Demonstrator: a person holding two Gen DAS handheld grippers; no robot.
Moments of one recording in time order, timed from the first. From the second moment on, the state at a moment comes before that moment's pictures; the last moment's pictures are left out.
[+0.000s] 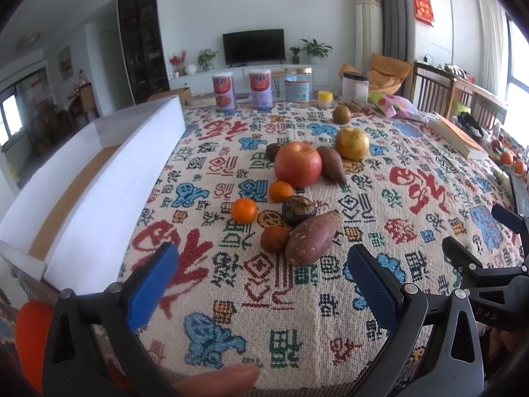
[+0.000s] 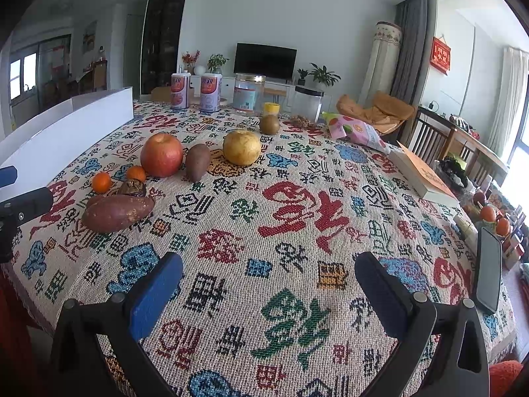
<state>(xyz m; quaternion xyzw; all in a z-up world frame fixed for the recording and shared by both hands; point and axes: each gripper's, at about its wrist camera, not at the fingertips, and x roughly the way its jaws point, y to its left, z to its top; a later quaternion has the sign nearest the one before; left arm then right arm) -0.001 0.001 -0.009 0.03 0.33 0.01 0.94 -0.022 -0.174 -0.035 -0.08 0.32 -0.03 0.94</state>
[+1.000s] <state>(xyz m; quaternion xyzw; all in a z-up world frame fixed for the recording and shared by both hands) -0.002 -0.006 -0.015 0.04 0.34 0.00 0.94 -0.018 -0.173 -0.041 -0.09 0.33 -0.04 0.94</state>
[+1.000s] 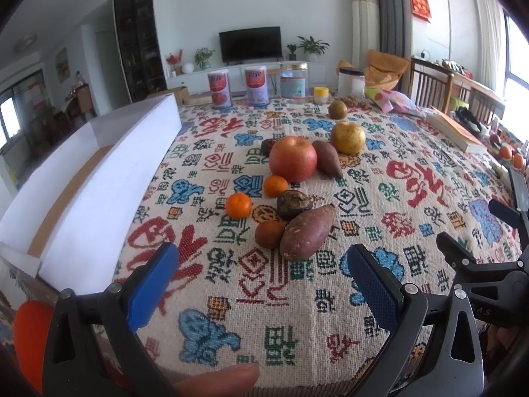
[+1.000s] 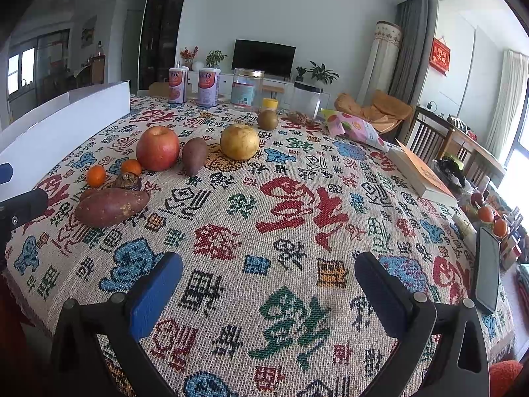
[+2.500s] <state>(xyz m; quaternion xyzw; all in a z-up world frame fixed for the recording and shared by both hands) -0.002 -0.006 -0.017 0.04 0.34 0.00 0.94 -0.017 -0.173 -0.042 -0.08 0.33 -0.04 0.94</state>
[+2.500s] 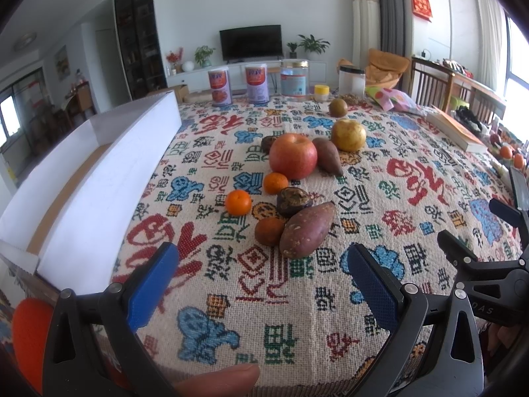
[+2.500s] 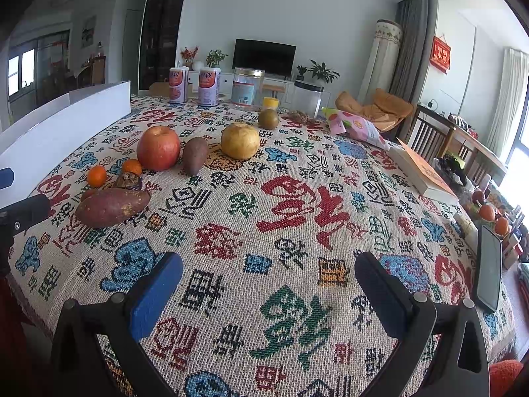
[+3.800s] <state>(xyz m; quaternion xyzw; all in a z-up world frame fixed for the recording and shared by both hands) -0.002 -0.004 -0.020 0.03 0.34 0.00 0.94 -0.018 -0.173 -0.044 -0.08 0.33 -0.04 0.94</state>
